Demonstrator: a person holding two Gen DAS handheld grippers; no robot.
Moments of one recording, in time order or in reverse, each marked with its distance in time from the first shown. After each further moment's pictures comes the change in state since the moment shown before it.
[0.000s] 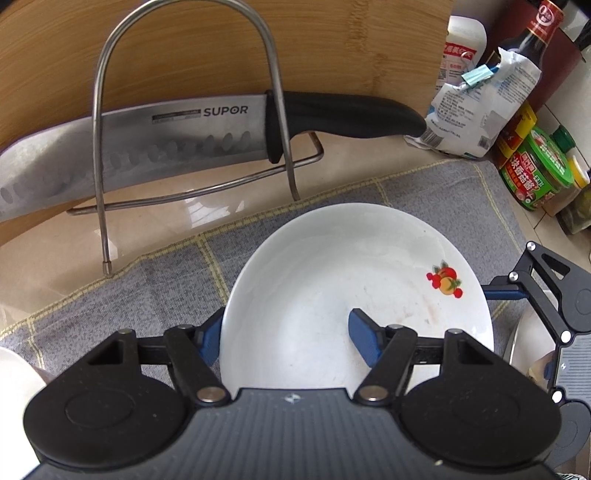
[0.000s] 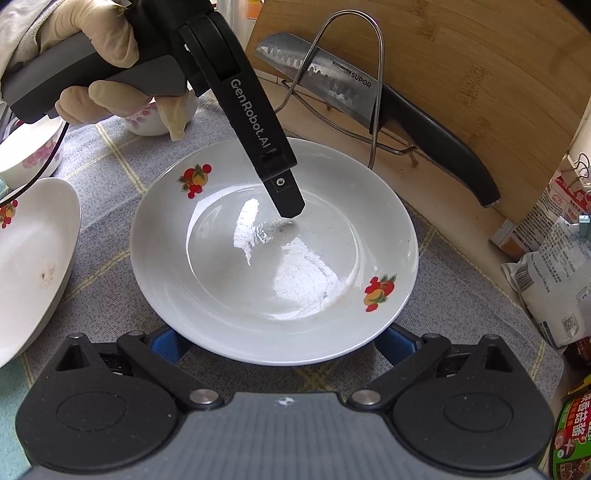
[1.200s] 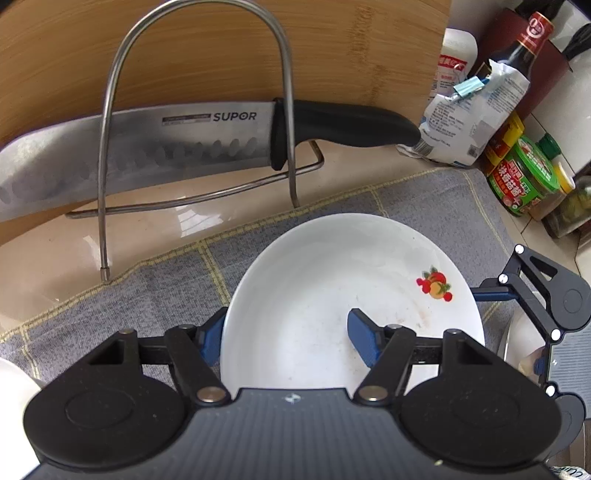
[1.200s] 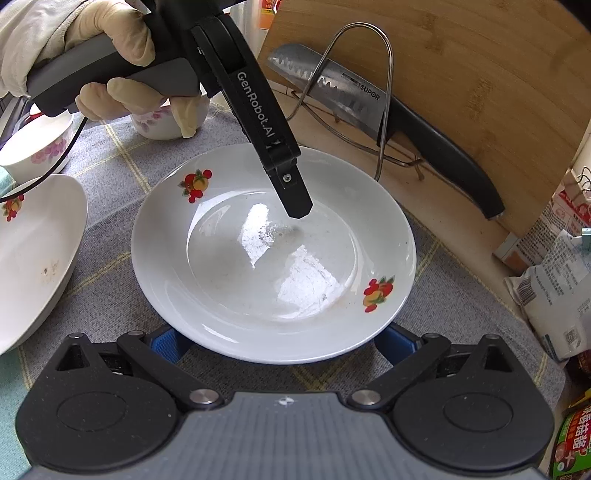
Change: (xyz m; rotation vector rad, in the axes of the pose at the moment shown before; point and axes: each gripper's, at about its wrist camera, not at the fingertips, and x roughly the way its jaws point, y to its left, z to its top) left arm -0.011 0.019 -0.008 0.002 -0.034 -0.062; right arm -0.004 0.001 -0.005 -0.031 -0.045 0.003
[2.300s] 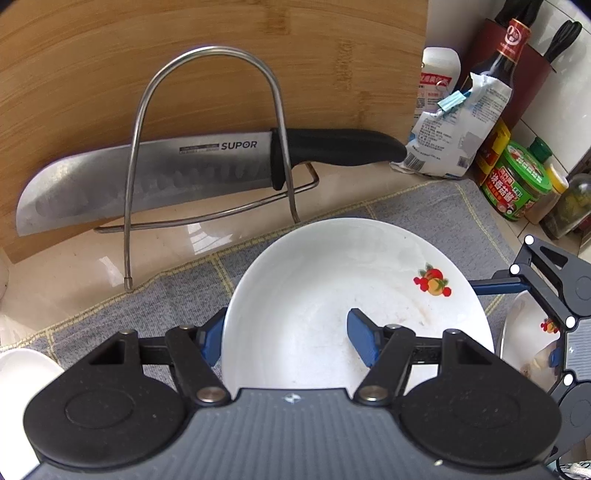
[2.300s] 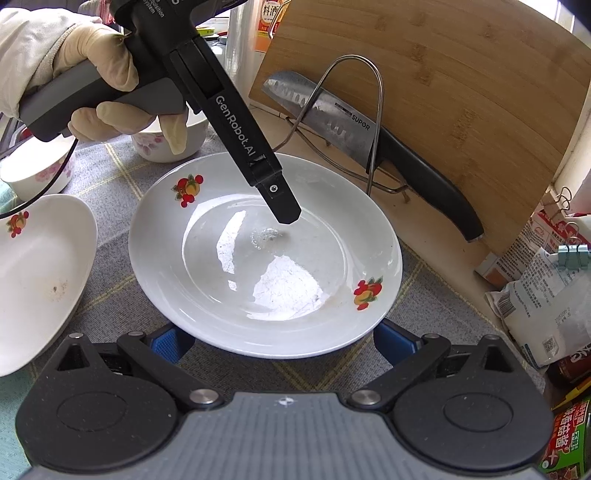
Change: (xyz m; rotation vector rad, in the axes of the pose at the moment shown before) left arm -0.022 -0.010 -0.013 0.036 -0.091 0.049; right arm -0.015 0.007 0.008 0.006 -0.045 -0.044
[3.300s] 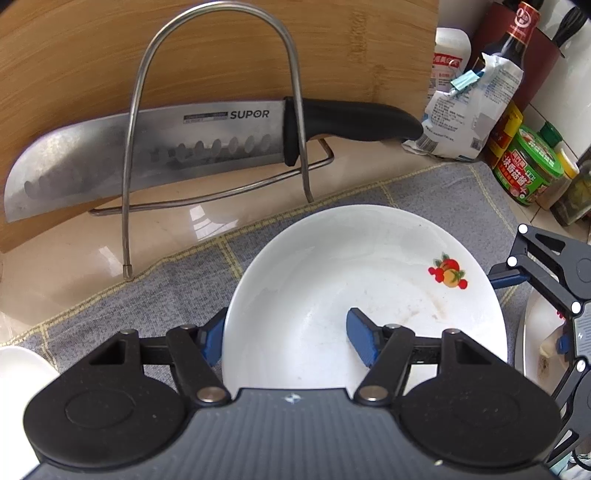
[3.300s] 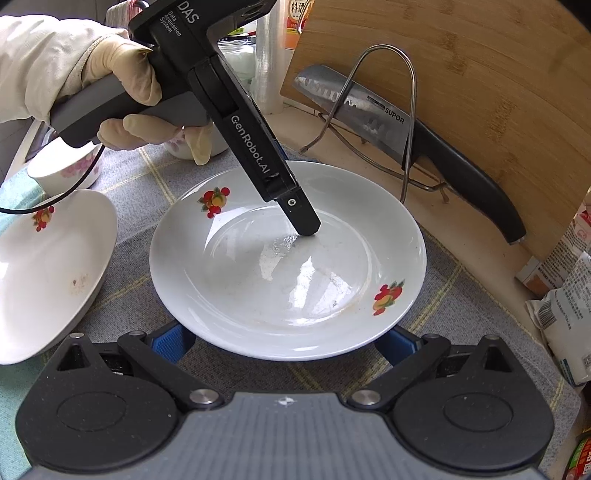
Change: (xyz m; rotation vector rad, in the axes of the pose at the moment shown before) left arm 0.018 0.006 -0.005 0.011 0.031 0.009; right arm 0.013 -0.007 -0.001 -0.022 -0.006 0.137
